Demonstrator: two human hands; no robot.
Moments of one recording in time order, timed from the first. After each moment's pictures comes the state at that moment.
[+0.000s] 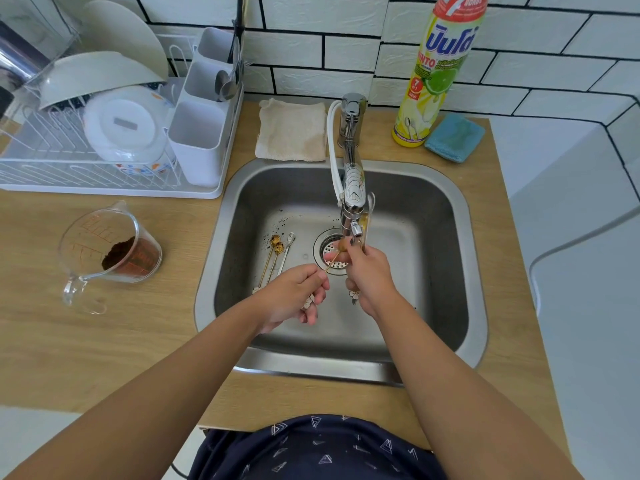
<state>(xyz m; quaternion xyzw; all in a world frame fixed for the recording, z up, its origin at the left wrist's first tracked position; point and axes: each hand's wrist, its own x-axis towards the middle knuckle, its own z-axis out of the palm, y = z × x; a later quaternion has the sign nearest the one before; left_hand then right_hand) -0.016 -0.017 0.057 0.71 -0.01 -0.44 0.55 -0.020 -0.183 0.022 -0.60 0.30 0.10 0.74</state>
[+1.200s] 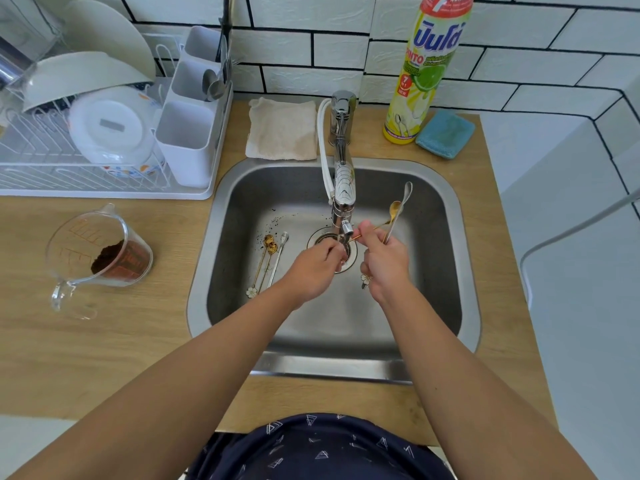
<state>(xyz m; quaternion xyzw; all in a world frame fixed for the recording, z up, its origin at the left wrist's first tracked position) 0.007 -0.075 0.040 0.82 -0.05 -0.29 0.50 -0.018 -0.204 0.050 -0.52 0.37 -0.03 0.77</state>
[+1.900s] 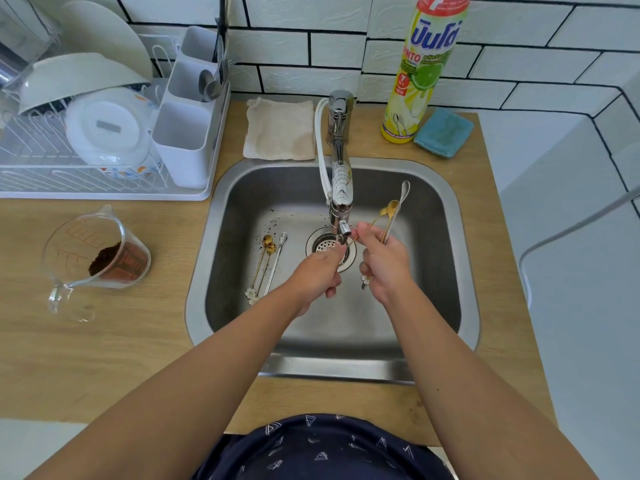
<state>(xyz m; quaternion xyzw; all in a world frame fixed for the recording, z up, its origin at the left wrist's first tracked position) 0.000 -0.080 0.040 0.75 0.05 -0.38 0.54 -0.018 -0.212 0.038 -0.52 0.34 -0.01 0.78</state>
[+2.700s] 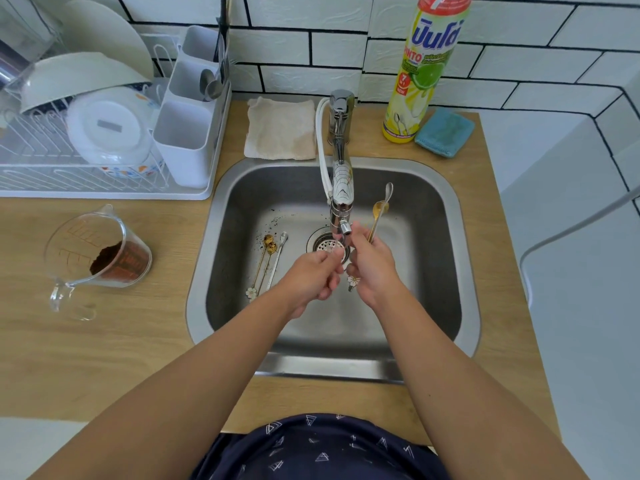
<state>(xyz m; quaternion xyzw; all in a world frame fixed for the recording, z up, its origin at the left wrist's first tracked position) -0.002 -0.069 0.040 0.69 0.06 -0.37 0.62 -0.017 -0.191 0.045 -0.52 0.34 0.03 0.79</state>
